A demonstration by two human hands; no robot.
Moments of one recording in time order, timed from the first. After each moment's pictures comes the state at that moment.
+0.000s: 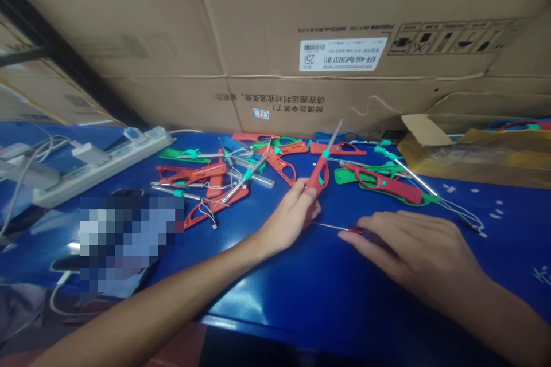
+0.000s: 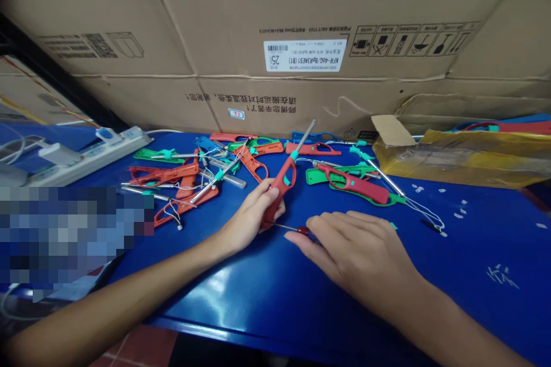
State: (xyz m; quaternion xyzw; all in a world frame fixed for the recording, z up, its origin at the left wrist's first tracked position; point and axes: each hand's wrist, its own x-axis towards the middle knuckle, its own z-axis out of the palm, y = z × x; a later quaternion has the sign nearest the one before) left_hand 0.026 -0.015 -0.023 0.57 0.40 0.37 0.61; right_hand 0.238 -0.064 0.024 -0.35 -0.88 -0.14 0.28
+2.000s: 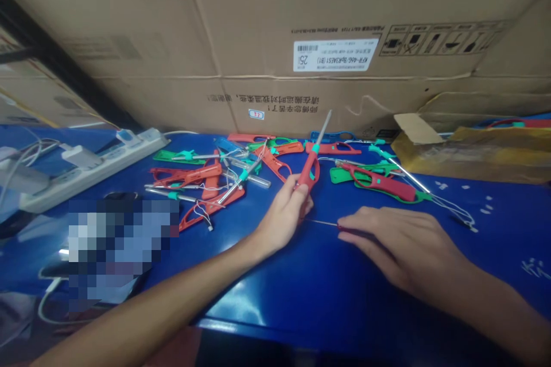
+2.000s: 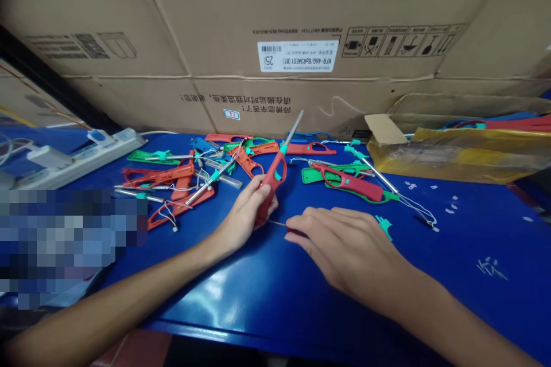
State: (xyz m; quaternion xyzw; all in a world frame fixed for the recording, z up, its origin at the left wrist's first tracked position) left_hand 0.026 -0.015 -0.025 0.57 0.40 0.43 0.58; right_hand 0.238 -0.064 0.029 -0.32 -0.90 -0.06 0.27
